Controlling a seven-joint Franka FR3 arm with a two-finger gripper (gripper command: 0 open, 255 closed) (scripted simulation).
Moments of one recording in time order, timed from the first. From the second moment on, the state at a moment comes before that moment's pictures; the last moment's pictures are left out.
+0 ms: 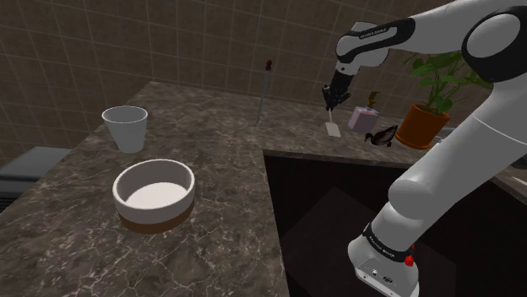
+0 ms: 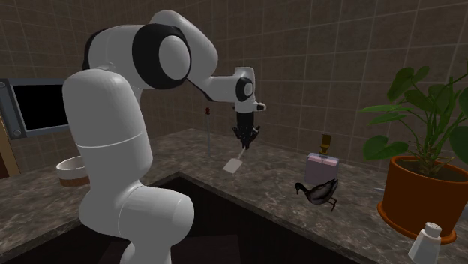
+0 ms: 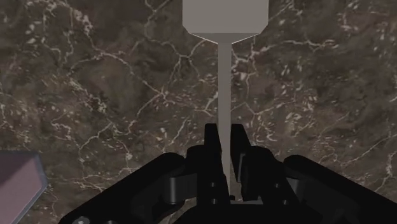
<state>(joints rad) -0.29 -0.14 -0.30 -2.11 -0.06 2.04 0.16</state>
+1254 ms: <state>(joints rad) -0.18 -0.53 -0.04 -2.44 -0.06 1.98 0.54</state>
